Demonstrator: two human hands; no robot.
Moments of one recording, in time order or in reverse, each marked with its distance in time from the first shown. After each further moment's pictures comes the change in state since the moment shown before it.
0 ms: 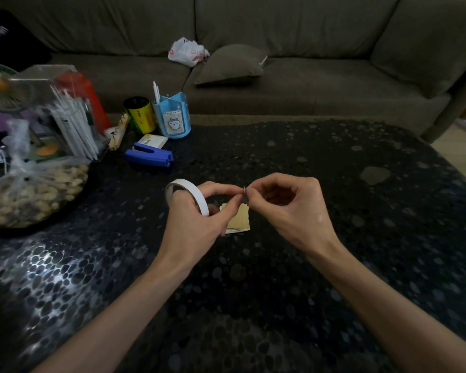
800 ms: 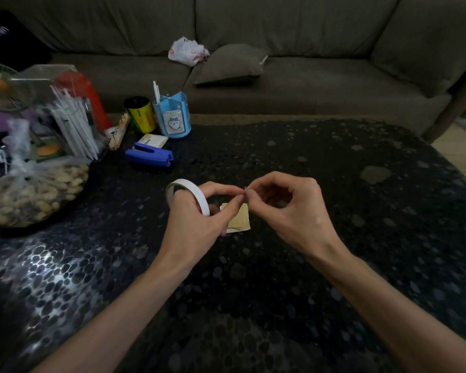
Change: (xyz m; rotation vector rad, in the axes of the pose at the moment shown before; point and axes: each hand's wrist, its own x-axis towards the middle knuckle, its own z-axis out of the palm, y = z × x) left_hand 0.001 -0.004 0.000 -0.004 -0.012 -0.001; right_hand -0.001 -0.001 -0.002 -0.091 -0.034 -0.076
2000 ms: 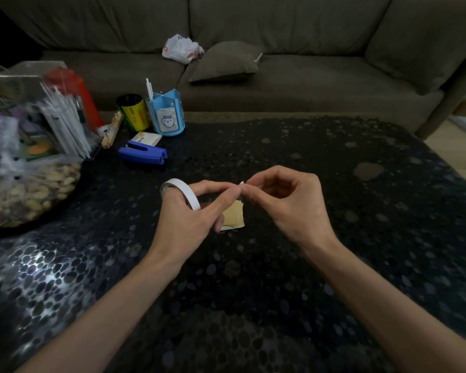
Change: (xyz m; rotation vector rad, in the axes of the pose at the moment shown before) left_hand -0.001 0.007 0.002 -0.099 -0.006 -0.058; right_hand -0.002 -0.001 -0.001 0.215 0.083 0.175
